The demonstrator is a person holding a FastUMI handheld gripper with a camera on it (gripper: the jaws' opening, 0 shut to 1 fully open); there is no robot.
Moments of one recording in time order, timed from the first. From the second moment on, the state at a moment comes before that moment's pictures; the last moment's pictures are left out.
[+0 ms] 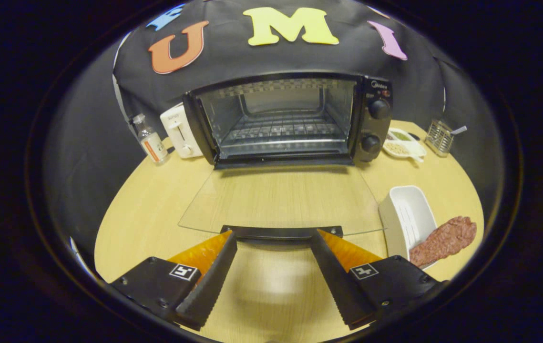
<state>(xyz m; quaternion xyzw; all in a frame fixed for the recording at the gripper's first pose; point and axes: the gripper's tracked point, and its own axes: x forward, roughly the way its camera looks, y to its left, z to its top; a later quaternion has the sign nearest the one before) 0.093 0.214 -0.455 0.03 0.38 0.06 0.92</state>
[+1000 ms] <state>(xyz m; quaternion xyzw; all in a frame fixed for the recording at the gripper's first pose) 0.089 0.085 -0.364 0.00 0.34 0.08 0.94</state>
